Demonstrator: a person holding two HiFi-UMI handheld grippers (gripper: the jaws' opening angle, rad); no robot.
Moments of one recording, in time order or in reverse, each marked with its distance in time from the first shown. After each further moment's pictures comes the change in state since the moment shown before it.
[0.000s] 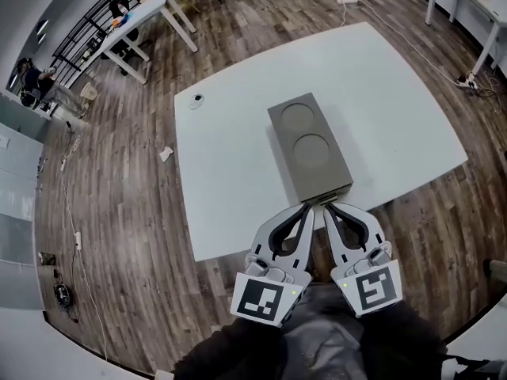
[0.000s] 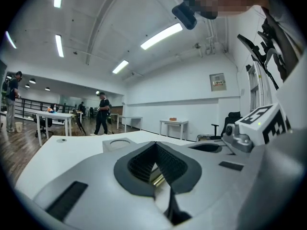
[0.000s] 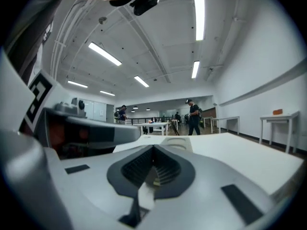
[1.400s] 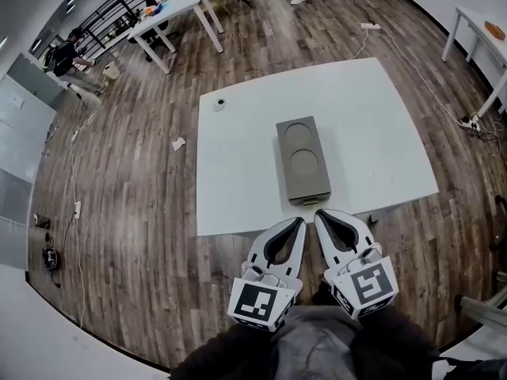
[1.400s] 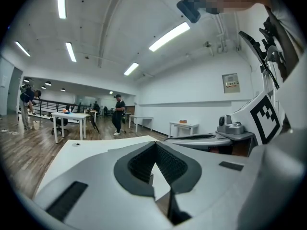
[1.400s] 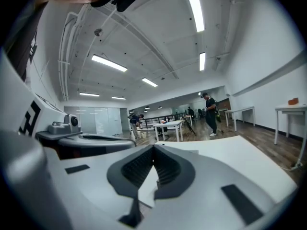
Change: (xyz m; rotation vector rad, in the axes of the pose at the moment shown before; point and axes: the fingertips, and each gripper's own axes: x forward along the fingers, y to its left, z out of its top) left arm -0.029 -0.057 0.069 -0.047 0.008 0.156; right arm -0.054 -0.006 0.087 0.083 0.035 0.193
